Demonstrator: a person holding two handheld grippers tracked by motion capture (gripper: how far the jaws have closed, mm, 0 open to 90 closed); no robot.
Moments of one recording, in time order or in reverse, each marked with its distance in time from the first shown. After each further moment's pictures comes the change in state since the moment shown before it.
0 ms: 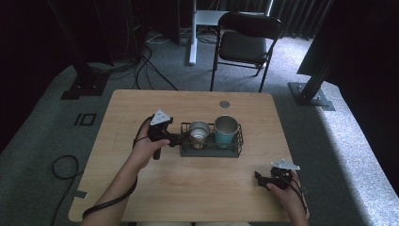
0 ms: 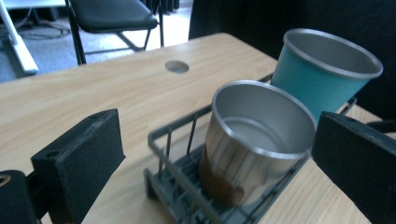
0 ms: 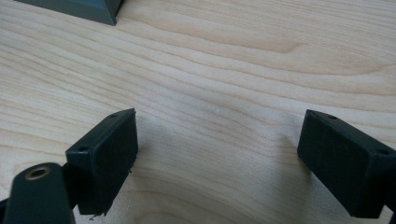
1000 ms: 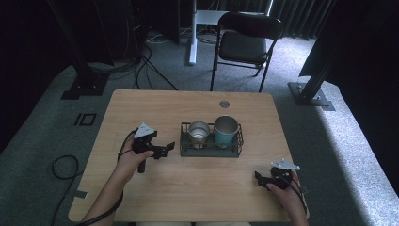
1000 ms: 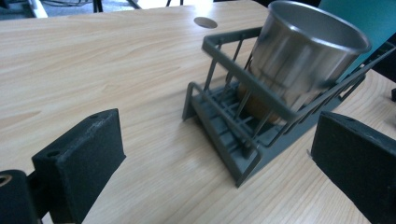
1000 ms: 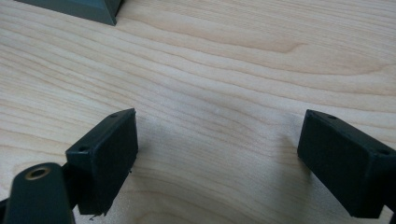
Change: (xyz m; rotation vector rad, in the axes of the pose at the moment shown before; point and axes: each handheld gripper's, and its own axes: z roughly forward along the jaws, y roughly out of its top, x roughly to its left) left arm 0.024 -0.054 -0.033 0.060 0.057 -0.072; right arm 0.000 0.000 0.000 0.000 0.000 0.000
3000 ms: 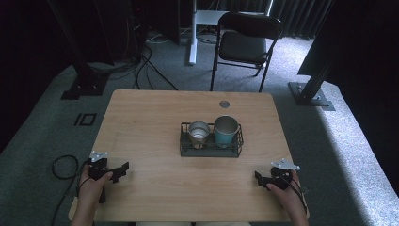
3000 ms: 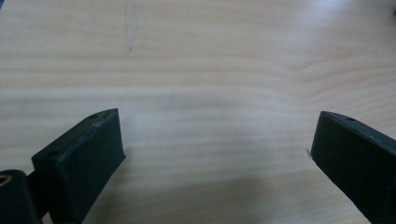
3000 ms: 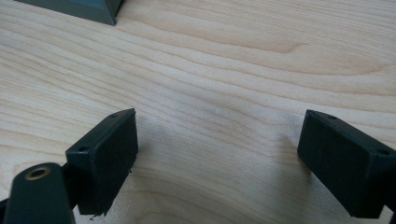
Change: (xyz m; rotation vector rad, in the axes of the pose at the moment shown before) left arm 0.065 -0.108 -0.093 0.166 0.426 -0.305; right arm 0.000 0.000 0.000 -0.001 0.000 -0.004
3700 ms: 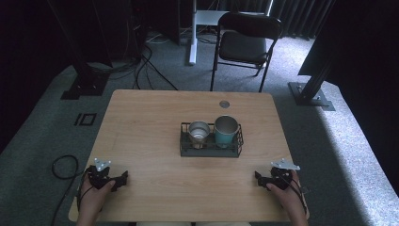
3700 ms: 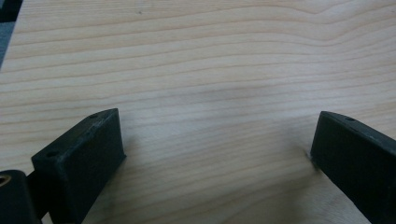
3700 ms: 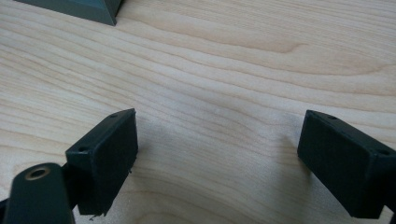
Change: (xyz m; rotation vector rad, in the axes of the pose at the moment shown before) left arm -0.014 -0.021 -0.007 0.027 0.107 0.127; right arm 0.000 0.000 0.000 -0.001 0.000 0.000
